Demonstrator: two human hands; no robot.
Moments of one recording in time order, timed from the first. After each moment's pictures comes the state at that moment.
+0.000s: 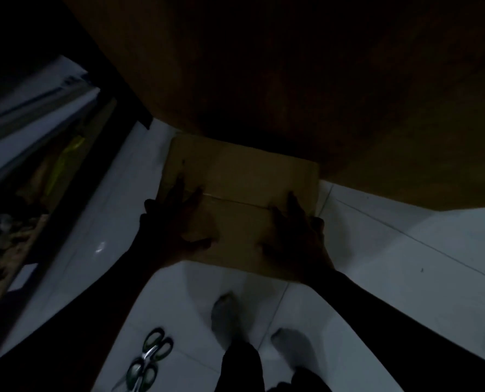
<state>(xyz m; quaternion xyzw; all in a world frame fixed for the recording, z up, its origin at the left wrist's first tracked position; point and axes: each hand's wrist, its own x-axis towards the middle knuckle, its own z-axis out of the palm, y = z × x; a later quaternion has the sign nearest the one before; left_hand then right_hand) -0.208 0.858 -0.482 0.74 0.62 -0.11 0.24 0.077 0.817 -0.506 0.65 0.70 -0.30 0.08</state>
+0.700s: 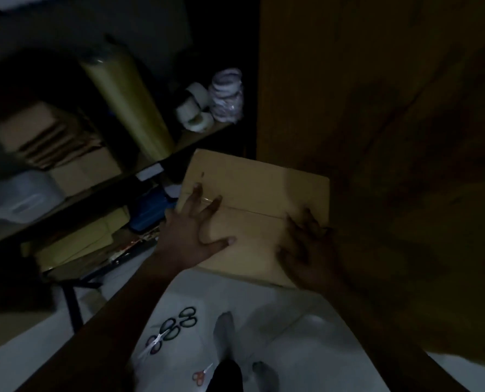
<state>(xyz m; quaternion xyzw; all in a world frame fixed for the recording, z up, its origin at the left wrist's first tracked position) -0.224 0.725 -0.075 0.56 0.81 0.06 0.15 0.042 0.820 -0.121 0.47 0.84 -0.25 -0.09</state>
